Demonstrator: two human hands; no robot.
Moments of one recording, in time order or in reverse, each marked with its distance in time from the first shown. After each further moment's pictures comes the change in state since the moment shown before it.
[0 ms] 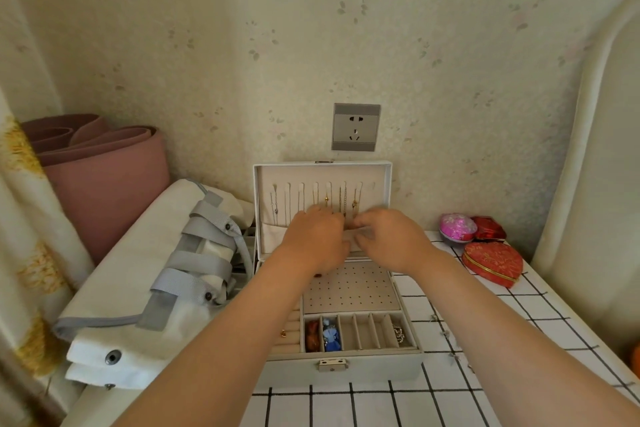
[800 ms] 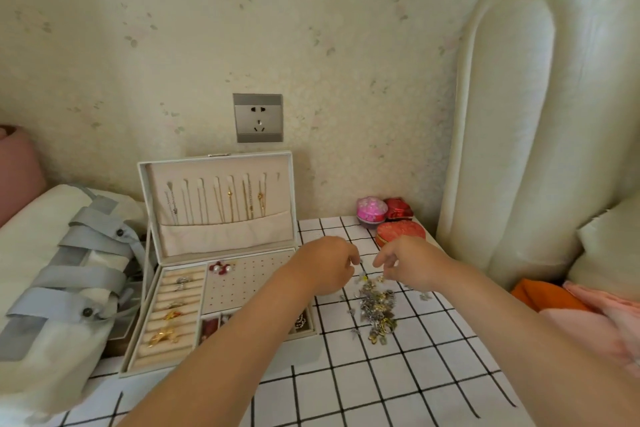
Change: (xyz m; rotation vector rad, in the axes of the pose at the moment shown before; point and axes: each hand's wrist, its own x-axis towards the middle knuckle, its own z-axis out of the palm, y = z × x) left_hand 0.032 0.136 0.053 -0.233 -0.227 0.257; right_hand -0.115 0.139 -0.057 -0.051 -0.245 0.389
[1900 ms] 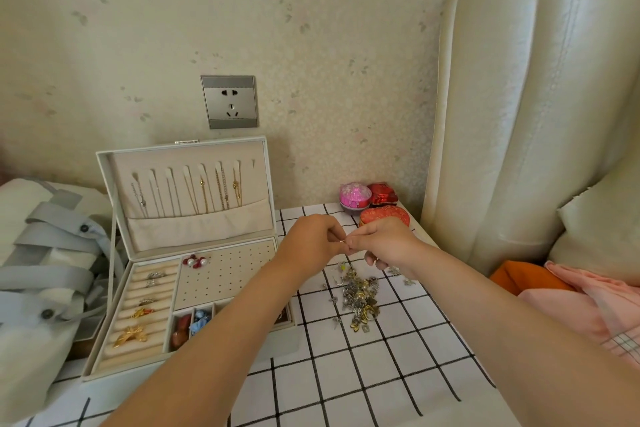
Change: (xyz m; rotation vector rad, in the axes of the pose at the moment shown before) left_hand 0.020 0.005 0.018 -0.427 0.246 -0.150; right_hand 0.011 -0.007 0.014 0.788 0.081 0.151
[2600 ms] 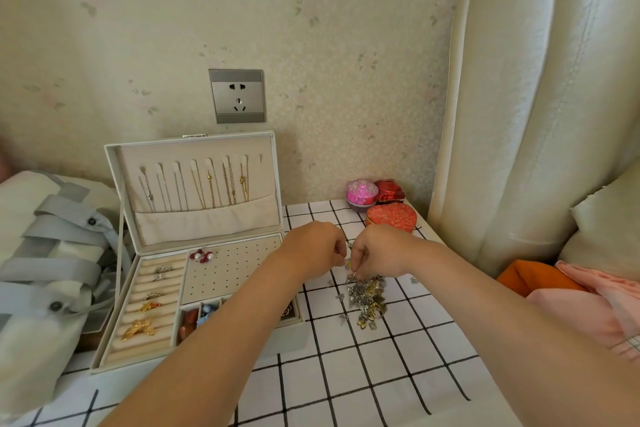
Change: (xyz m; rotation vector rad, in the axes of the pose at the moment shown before) left_hand -0.002 -0.005 -0.008 0.380 -0.223 0.045; right_hand 0.000 -0.011 0.006 -0.796 -0.284 -0.209
